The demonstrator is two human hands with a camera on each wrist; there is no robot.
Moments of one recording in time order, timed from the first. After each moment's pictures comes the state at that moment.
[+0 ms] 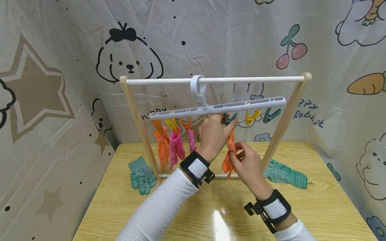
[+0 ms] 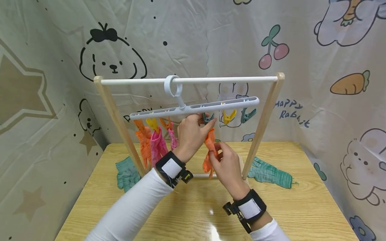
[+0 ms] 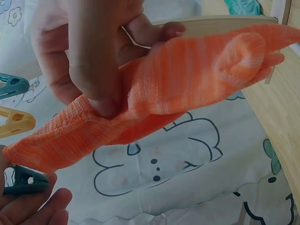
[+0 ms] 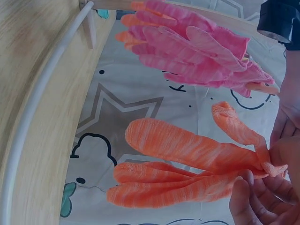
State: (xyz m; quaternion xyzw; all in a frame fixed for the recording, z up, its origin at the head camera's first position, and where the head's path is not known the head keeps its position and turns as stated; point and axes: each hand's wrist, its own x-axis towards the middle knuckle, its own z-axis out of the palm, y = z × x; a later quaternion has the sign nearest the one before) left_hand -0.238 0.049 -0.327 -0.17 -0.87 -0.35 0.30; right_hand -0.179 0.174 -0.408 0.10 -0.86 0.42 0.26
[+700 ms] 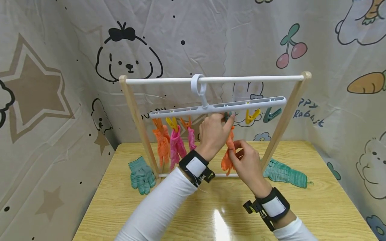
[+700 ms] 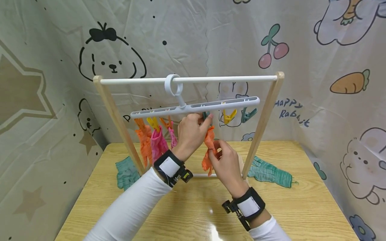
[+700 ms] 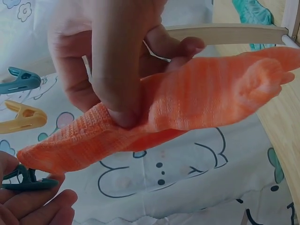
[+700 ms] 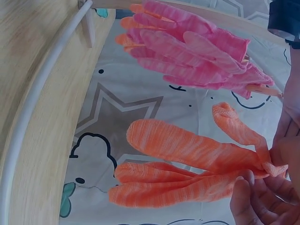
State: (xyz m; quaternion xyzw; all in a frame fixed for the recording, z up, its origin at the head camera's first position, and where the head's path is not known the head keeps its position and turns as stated) left_hand -0.238 0.047 -0.320 -0.17 -0.87 -0.39 0.24; right_hand -0.181 0.173 -0.404 0.09 -0.86 0.42 0.25
